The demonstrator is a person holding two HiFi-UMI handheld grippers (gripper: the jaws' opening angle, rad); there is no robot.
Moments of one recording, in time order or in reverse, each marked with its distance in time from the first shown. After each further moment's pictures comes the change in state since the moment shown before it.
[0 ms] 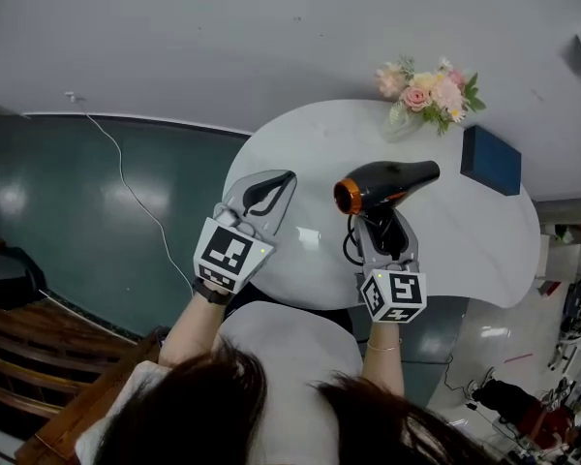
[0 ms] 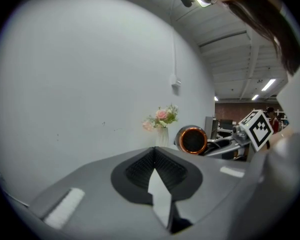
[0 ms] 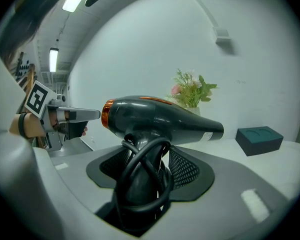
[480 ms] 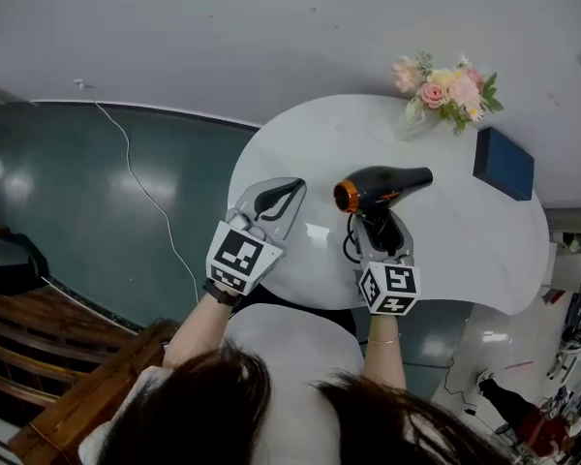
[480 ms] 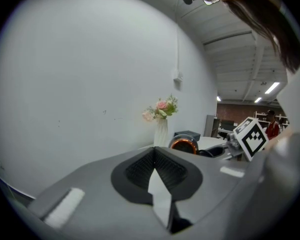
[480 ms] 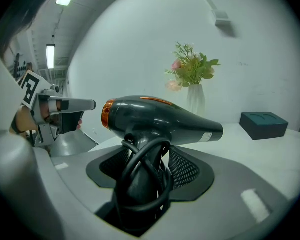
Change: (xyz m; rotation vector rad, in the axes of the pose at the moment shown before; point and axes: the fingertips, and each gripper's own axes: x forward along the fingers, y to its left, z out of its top) left arm 0.001 -0.013 -0.042 -0.056 0.037 0.012; right arm 0.020 -0.002 -0.062 0.016 0.114 0.021
